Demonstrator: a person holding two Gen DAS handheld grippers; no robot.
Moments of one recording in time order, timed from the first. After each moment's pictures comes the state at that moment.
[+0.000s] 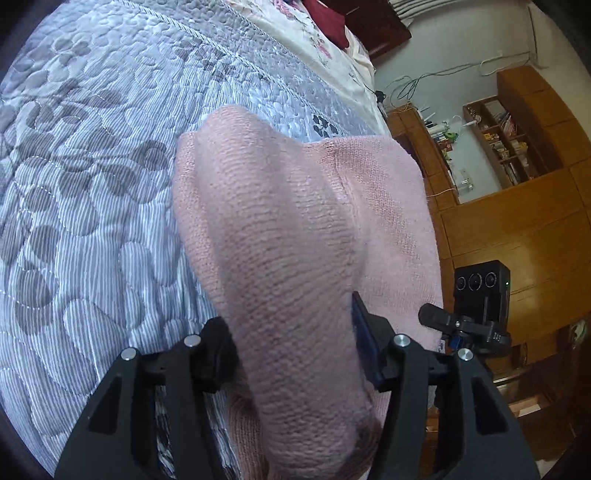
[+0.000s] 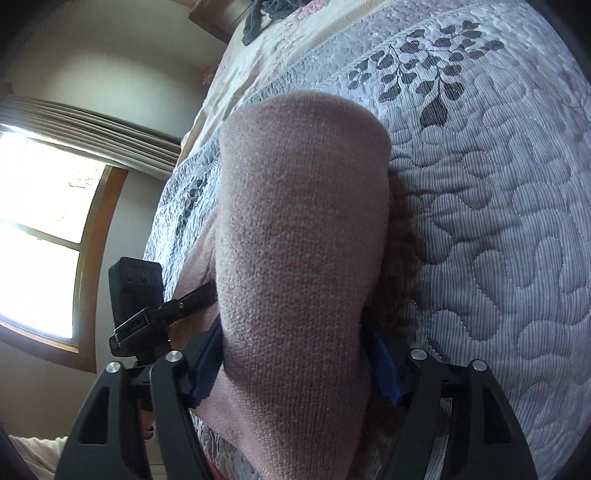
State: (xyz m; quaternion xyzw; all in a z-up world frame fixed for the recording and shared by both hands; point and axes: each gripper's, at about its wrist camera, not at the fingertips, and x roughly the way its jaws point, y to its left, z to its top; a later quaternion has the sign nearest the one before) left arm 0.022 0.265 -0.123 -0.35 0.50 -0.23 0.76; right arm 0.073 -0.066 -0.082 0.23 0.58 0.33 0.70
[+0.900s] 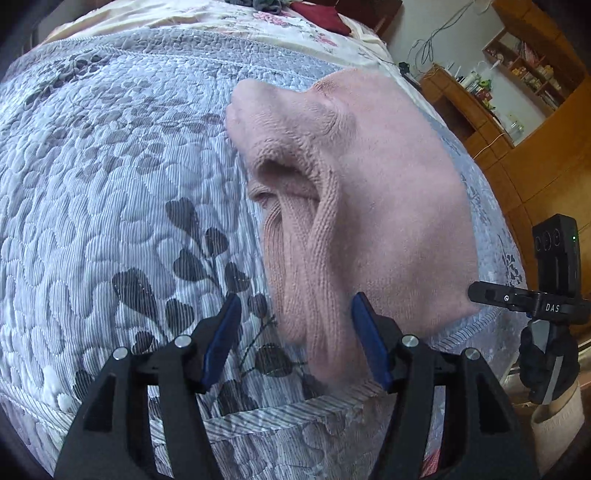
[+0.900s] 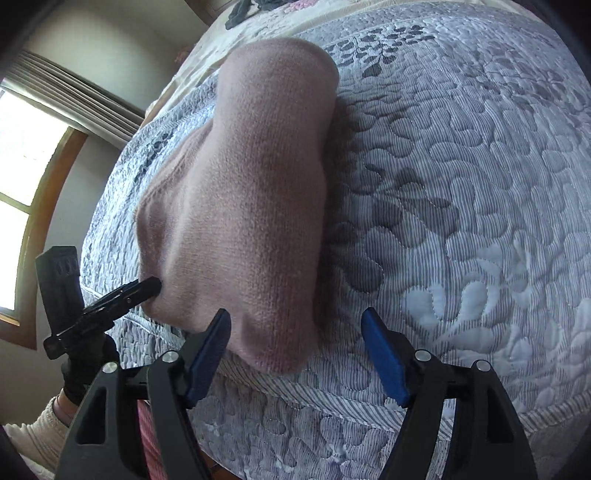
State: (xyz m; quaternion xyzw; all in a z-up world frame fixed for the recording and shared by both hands) left arm -0.104 0.246 -0.087 -0.17 0.53 -0.13 0.82; right arm -0.071 -0.095 -0.065 0.12 0.60 0.25 0.75
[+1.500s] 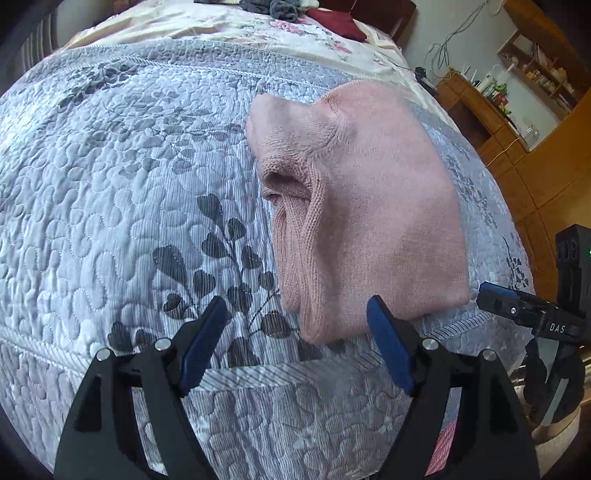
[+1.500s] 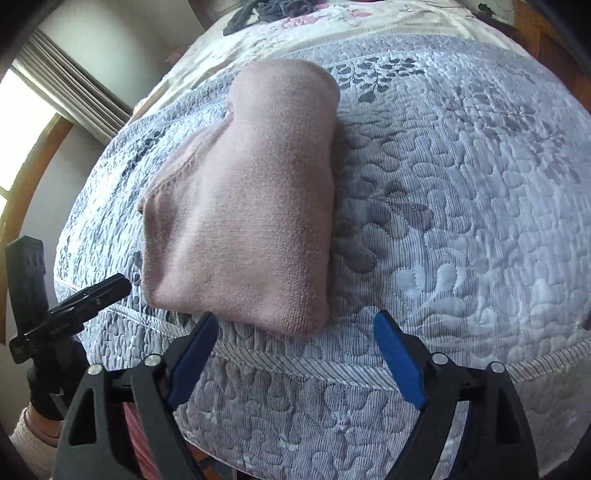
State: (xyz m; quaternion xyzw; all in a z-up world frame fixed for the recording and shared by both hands) left arm -0.139 0.242 -0.043 -0.16 0.52 -0.08 0.83; right arm -0.102 -0.071 -0.019 0.06 0.58 0.20 0.79
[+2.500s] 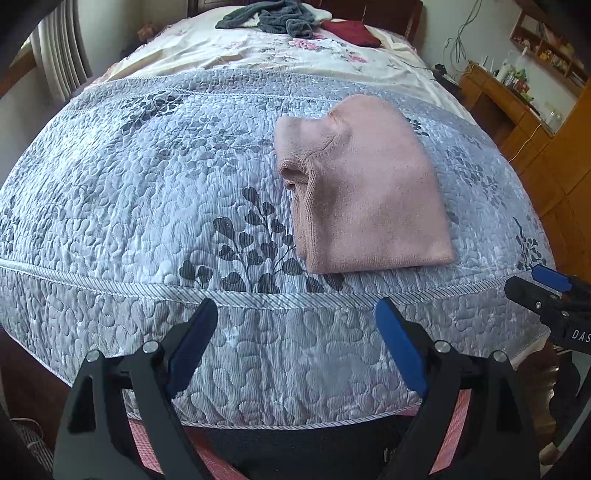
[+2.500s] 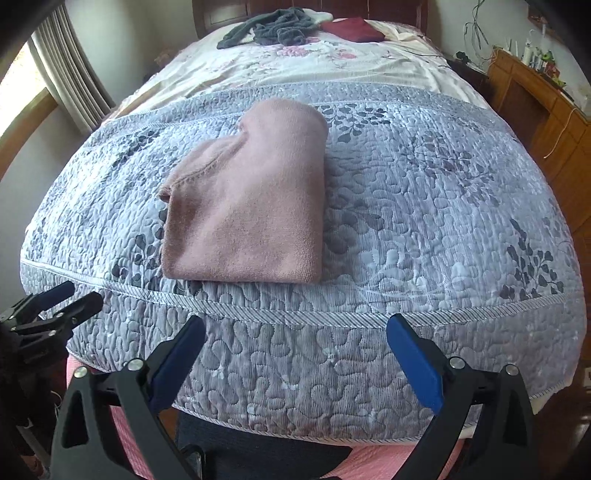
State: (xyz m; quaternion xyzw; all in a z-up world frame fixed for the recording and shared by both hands) left arm -0.215 0.219 0.028 -0.09 0.52 0.00 0.85; right arm -0.175 -0.049 0.057 -0.02 0.53 0.12 0.84
